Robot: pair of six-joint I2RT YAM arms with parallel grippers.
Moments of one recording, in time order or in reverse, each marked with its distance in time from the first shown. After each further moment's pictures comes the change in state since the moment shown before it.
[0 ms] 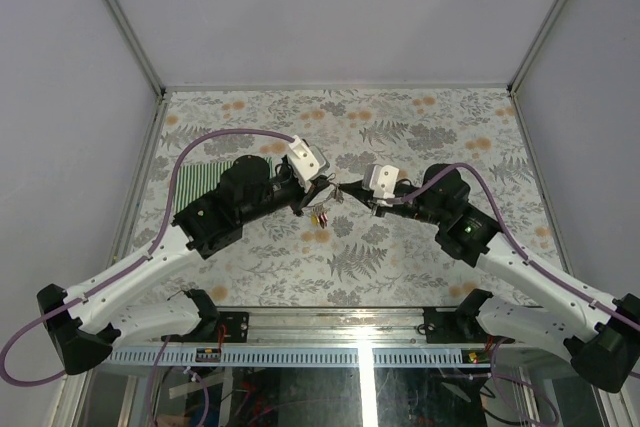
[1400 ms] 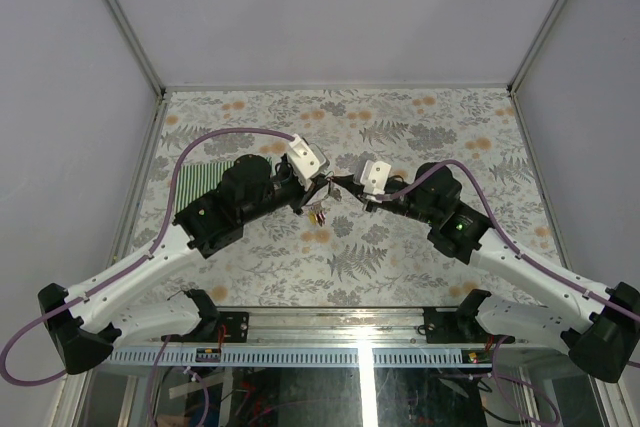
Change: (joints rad) left arm 0.000 0.006 0.000 -0.003 -0.015 0.001; right arm 0.048 0.058 0.027 0.068 0.113 -0.003
